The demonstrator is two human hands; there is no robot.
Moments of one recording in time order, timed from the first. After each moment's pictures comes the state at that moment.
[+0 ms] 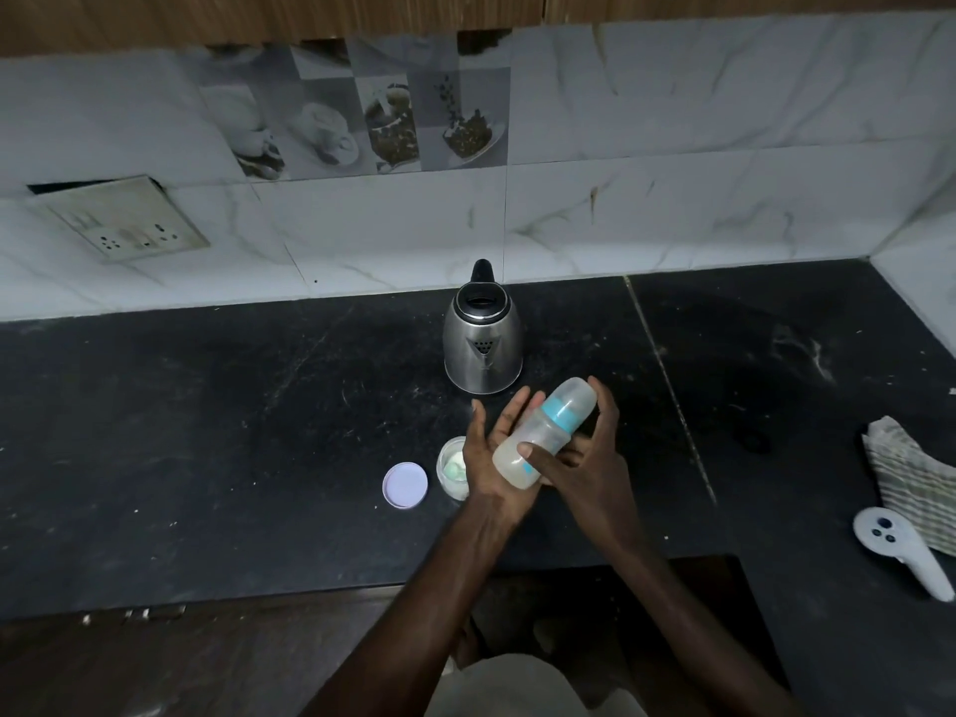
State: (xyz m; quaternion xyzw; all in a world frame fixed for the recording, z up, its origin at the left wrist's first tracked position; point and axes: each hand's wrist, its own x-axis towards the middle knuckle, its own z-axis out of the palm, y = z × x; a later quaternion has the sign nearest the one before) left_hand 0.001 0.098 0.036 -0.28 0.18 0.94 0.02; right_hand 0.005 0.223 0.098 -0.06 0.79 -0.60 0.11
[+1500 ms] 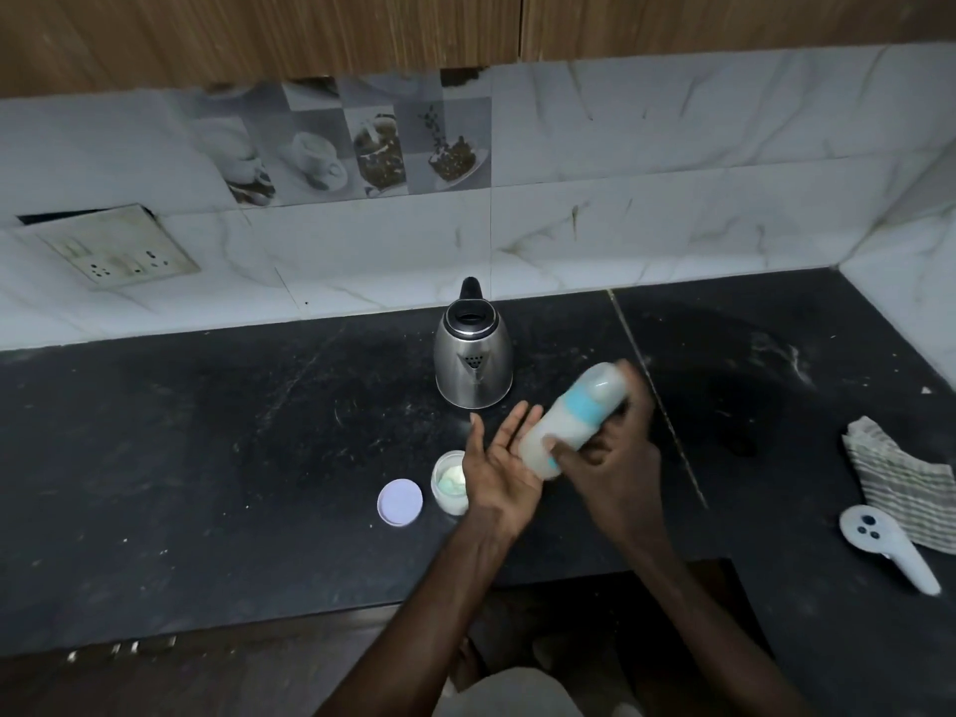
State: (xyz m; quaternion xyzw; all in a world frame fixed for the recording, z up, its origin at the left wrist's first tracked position) left_hand -0.004 0.106 0.041 -0.30 0.21 0.93 0.02; right_hand 0.002 0.239 0.137 -0.06 0.79 -0.61 -0.04
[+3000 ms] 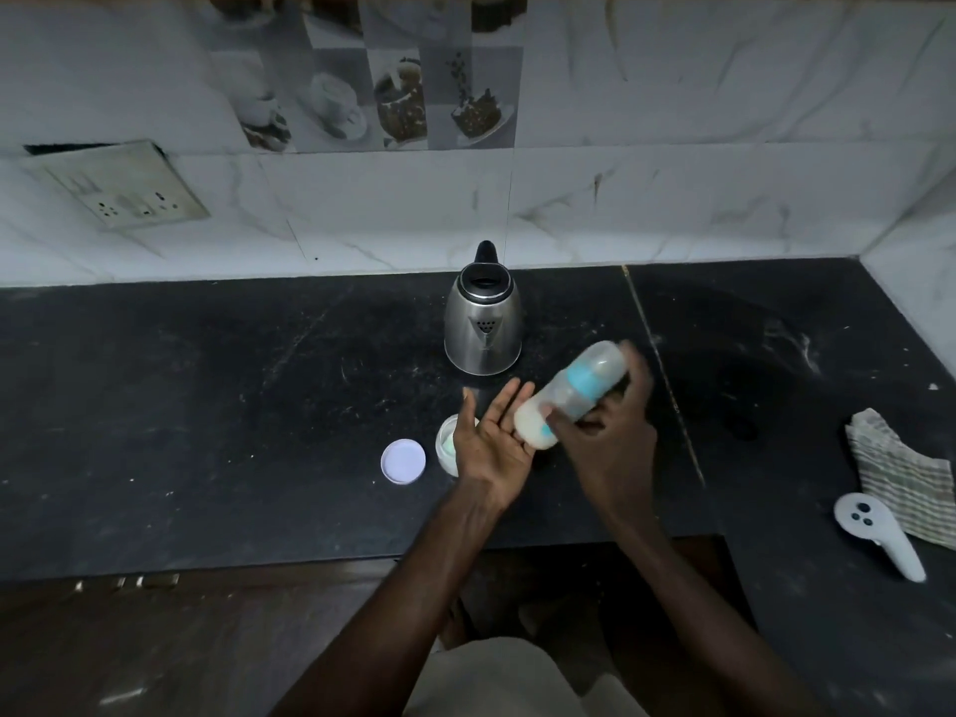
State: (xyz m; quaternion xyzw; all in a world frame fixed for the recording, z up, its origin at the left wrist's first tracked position) left_hand 0.017 0.092 0.031 -0.31 0.19 0.93 0.01; right_hand 0.017 0.223 0.132 -0.03 0.81 -0.58 -0.04
